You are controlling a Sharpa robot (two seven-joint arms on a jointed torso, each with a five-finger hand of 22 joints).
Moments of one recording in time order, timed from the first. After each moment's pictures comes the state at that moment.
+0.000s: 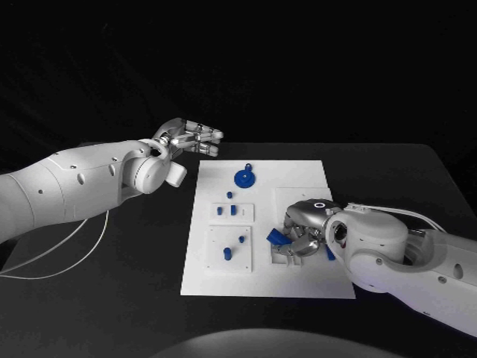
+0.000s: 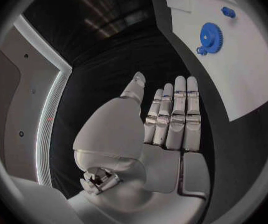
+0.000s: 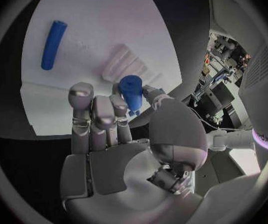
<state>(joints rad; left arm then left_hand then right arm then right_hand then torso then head) 1.27 -0.73 -0.15 1.14 -0.17 -0.17 0.29 1.35 -0.01 -0.01 0.00 0.08 1.03 0.14 0.06 0.06 1.18 0.11 0.06 0.06 1.26 0.08 0.07 0.12 0.06 1.09 0.07 0.17 0.13 0.97 -0.80 0.07 1.80 -1.76 0.10 -0.52 1.00 -0.17 0.40 0.14 0.31 1.18 0.01 0.06 0.86 1.33 -0.07 1.01 1.19 1.47 -0.11 1.07 1.22 0.06 1.46 -0.13 0.72 1.31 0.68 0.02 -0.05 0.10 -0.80</state>
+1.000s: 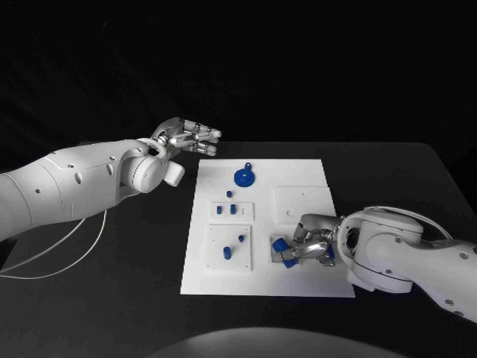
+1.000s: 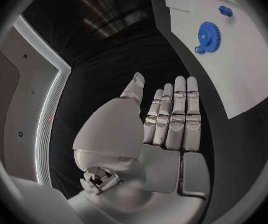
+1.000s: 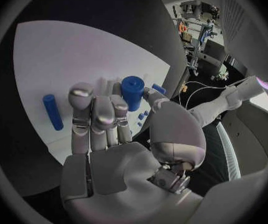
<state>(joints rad) 1.27 -0.73 -0.15 1.14 -0.18 -0.17 0.28 1.34 -0.01 -0.01 0.01 0.08 1.03 0.14 0.06 0.06 1.18 0.11 0.06 0.06 1.26 0.08 0.07 0.12 0.06 1.09 0.07 0.17 0.13 0.98 -0.85 0.07 1.82 -1.25 0.07 -0.64 0.94 -0.13 0.33 0.07 0.45 1.19 0.01 0.07 0.85 1.34 -0.07 1.01 1.20 1.47 -0.12 1.08 1.21 0.06 1.46 -0.14 0.71 1.31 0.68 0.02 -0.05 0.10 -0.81</state>
